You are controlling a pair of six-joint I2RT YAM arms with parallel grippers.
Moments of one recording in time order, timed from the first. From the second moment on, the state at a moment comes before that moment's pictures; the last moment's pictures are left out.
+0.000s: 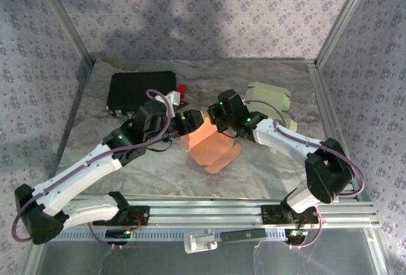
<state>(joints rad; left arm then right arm) -0.86 1.08 1.03 -0.35 0.08 -1.01 0.70 1.52 1.05 -0.18 -0.02 1.75</state>
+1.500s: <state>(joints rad) -0.69 1.00 0.92 -0.36 0.06 -1.05 0.71 1.41 0.98 -0.14 0.04 1.83</state>
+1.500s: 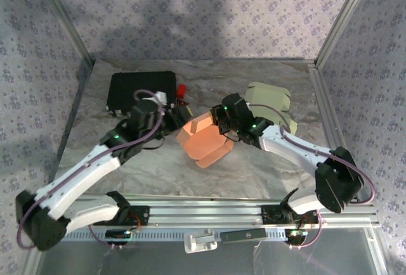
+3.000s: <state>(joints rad) -0.53 1.34 0.31 0.71 0.41 -1.30 0.63 1.42 0.95 -0.10 0.04 2.08</state>
